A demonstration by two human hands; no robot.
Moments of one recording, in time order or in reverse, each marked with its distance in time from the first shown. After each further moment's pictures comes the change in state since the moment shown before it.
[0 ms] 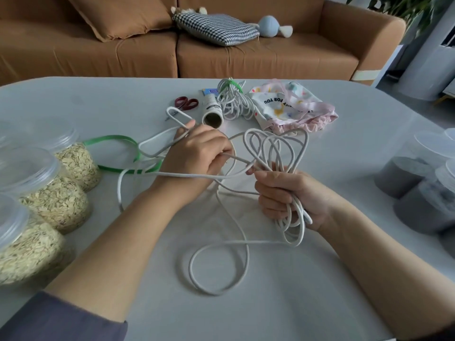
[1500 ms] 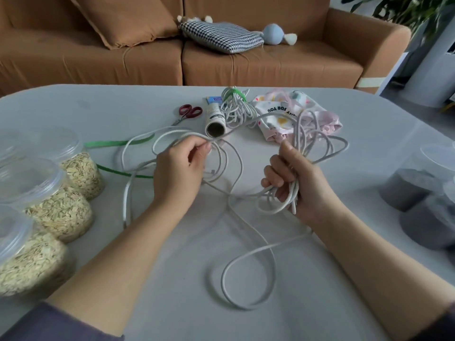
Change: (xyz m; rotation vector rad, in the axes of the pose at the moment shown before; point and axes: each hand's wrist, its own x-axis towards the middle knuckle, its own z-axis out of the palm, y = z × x) left_hand -0.010 -0.003 0.004 -0.228 0.269 -0.521; right_hand 0.023 -0.011 -0.005 0.113 0.289 -0.387
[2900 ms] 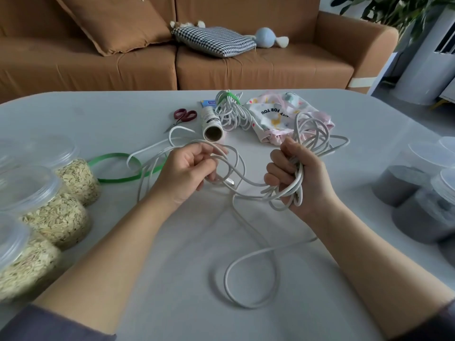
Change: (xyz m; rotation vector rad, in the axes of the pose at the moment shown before) left_hand 0.004 0.021 -0.007 -0.643 -0.424 -0.286; right_hand -0.003 -0.012 0.005 0.174 0.035 -0.007
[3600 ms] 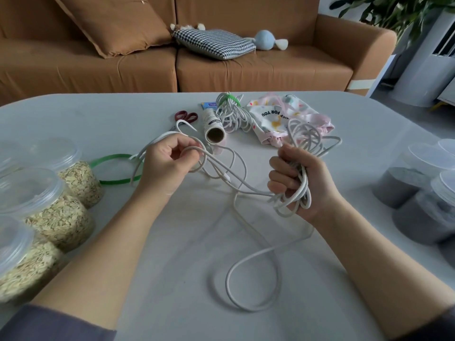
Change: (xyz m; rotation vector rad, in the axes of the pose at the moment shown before) left_hand 0.009 -0.002 -0.022 0.069 0.262 0.098; right_hand 0.000 -0.007 -0.006 -0.027 -0.012 0.192
